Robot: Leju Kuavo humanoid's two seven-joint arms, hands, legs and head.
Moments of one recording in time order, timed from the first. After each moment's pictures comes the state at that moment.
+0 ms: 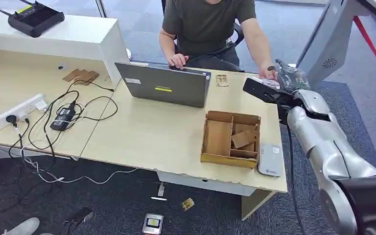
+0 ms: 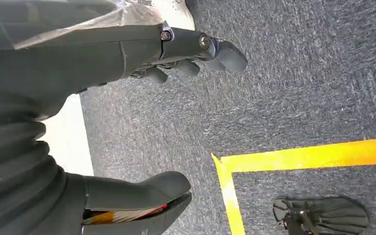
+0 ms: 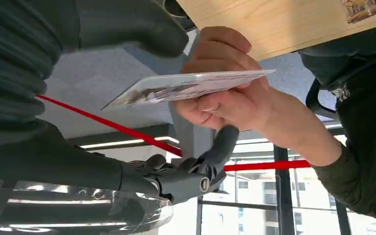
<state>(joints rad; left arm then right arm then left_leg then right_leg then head) -0.31 0.21 0.45 -0.21 -0.67 -0.25 0.19 -1.15 -0.09 0.42 -0.32 1.19 -0.09 -0.03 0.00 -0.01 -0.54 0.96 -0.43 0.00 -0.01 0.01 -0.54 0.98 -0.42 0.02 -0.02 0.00</state>
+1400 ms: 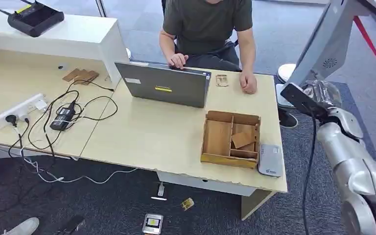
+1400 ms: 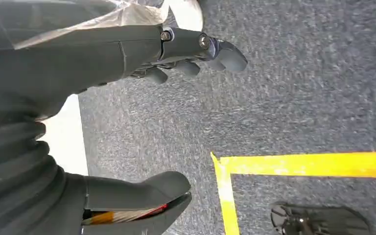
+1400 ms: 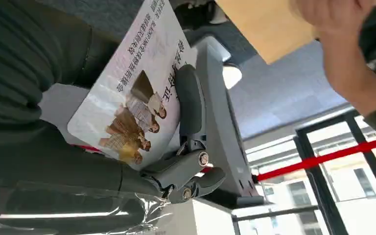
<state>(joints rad) -0.24 0.23 0.47 -0.21 -0.61 -0.21 0.13 -1.01 -0.26 0.31 -0.36 0.95 -0.16 -0.20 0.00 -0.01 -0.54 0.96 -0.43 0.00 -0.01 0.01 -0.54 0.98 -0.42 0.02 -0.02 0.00</state>
